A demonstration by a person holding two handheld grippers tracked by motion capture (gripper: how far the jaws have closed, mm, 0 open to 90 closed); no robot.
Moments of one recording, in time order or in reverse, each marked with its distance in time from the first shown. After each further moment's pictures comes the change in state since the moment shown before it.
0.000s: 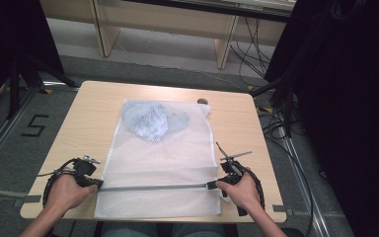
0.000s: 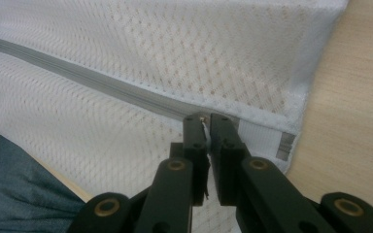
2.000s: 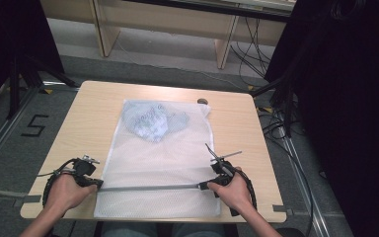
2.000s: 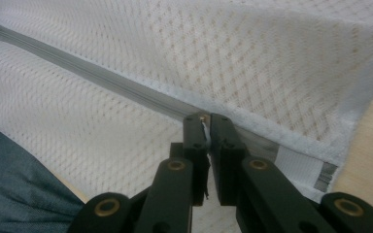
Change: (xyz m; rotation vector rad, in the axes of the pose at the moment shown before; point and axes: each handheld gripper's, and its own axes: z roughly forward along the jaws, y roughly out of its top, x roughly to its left) left arm 0.001 0.000 -0.001 0.013 -0.007 -0.004; right arm 0.018 0.004 0.015 -0.003 -0.042 -0.087
